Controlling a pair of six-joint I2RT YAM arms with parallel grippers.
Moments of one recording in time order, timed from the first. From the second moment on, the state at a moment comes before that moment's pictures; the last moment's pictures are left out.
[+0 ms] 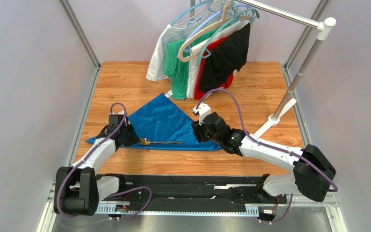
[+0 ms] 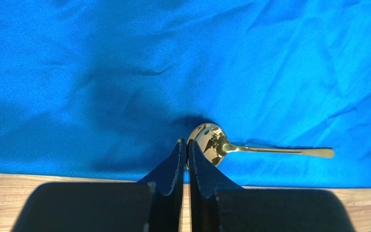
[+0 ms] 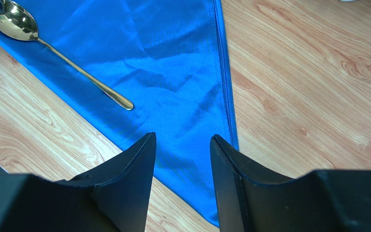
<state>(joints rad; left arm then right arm) -0.05 1.13 0.48 -0.31 0.16 -0.49 0.89 1.31 0.77 -0.05 0.18 0.17</state>
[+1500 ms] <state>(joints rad) -0.02 1.00 0.48 -0.40 0.07 -0.49 0.91 1.37 0.76 -0.02 0.03 0.17</state>
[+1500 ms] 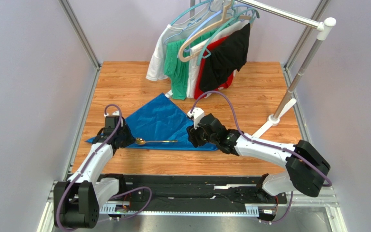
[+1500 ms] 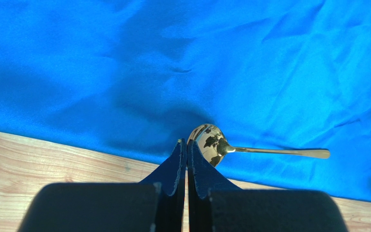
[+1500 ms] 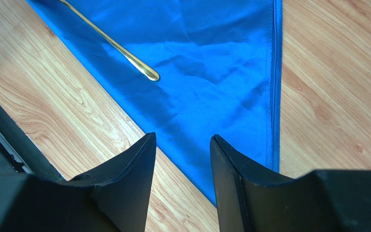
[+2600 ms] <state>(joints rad) 0.03 1.14 0.53 -0.38 0.10 -0.49 0.93 1.40 0.79 -0.01 0.06 0.22</state>
